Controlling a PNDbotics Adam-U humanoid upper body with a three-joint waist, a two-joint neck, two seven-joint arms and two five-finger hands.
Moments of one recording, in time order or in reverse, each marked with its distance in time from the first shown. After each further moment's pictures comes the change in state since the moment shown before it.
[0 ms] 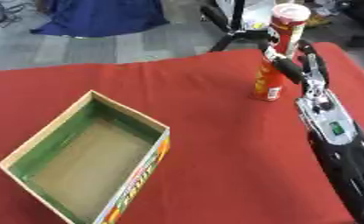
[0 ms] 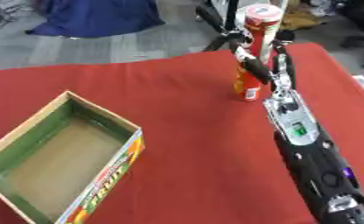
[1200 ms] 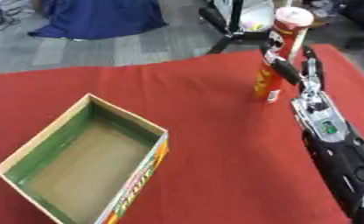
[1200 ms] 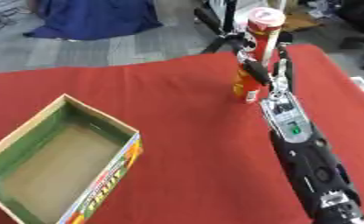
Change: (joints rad) left arm 0.000 -0.002 0.000 0.000 -0.006 0.001 -0.005; right arm -0.037 0.009 -0.024 0.076 -0.006 0.001 -0.076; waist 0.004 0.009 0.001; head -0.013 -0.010
